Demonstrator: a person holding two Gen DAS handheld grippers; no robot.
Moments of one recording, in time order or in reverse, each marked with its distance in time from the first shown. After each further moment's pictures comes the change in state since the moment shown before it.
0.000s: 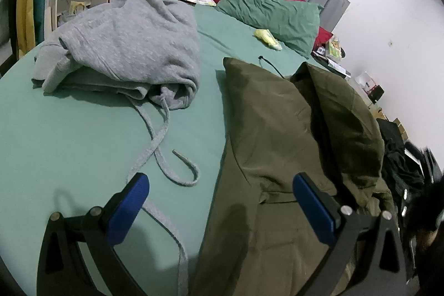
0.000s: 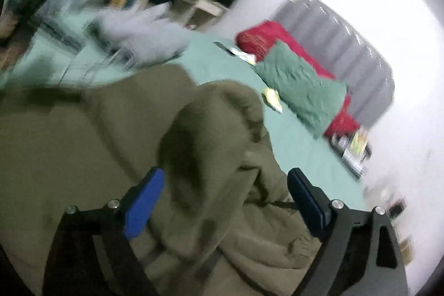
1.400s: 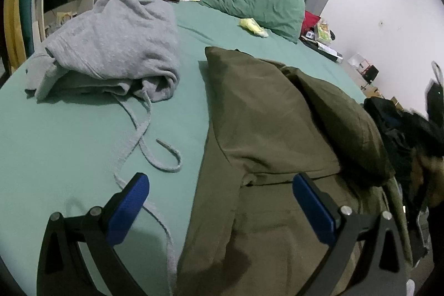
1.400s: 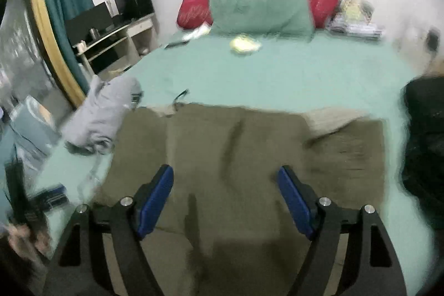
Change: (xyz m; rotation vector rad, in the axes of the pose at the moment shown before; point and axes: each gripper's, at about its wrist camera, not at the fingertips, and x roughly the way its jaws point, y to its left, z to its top) left arm -0.005 -0.023 -0.015 0.101 0.029 0.005; right arm 0.072 -0.090 -0.006 0.772 0.161 0.183
